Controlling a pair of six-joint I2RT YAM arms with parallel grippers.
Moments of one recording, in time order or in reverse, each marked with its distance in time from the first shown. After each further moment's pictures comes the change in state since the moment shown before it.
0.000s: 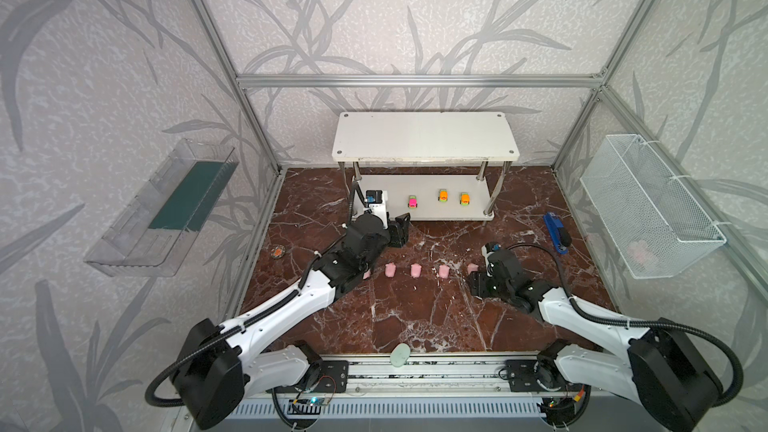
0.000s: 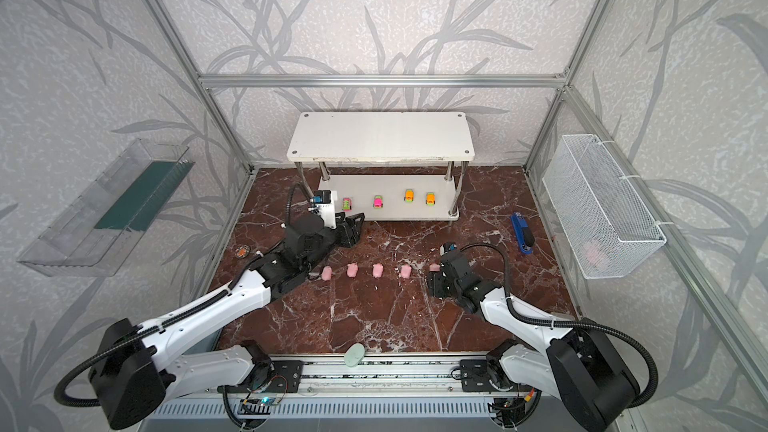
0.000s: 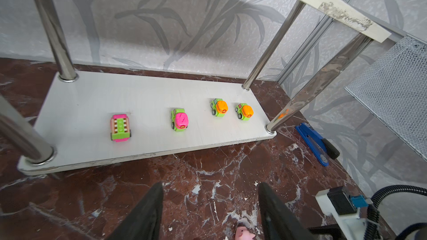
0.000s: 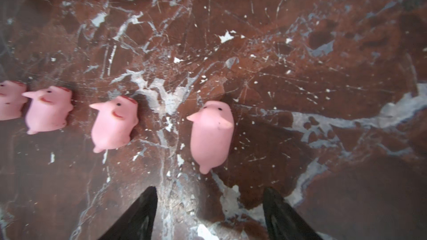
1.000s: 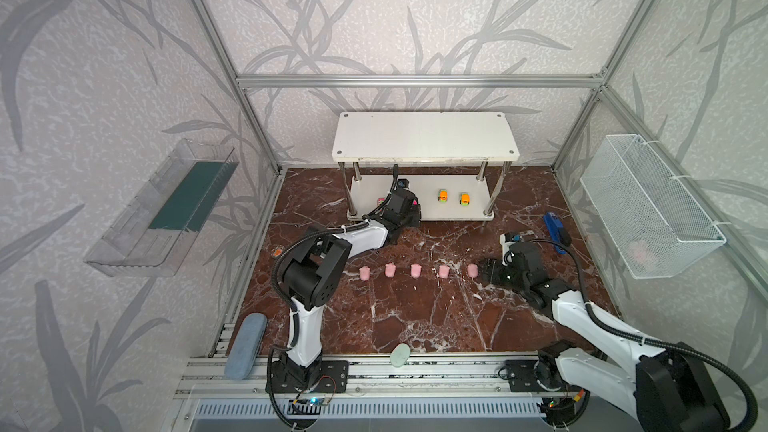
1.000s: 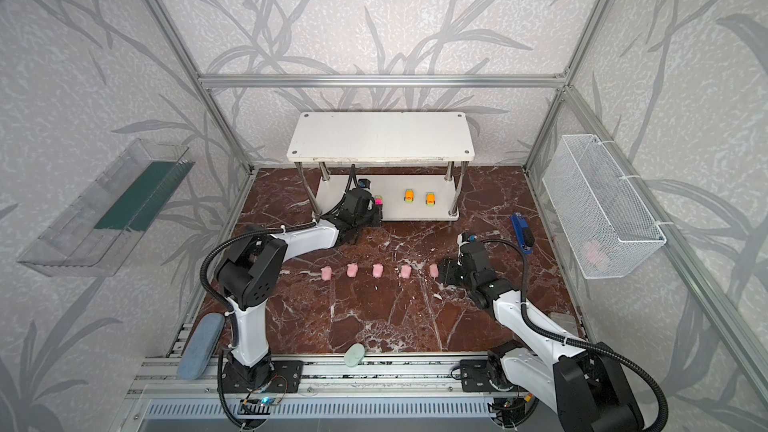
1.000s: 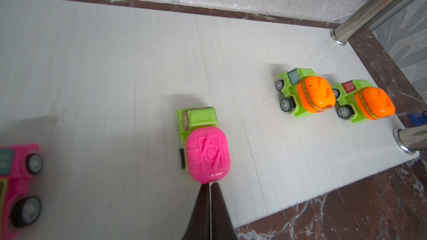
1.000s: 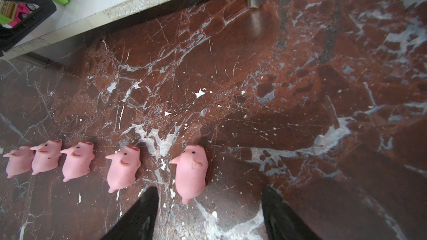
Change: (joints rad) left arm 0.120 0.835 0.457 0.062 0.114 0.050; right arm -0.207 -0.116 -0.008 0.044 -0.122 -0.006
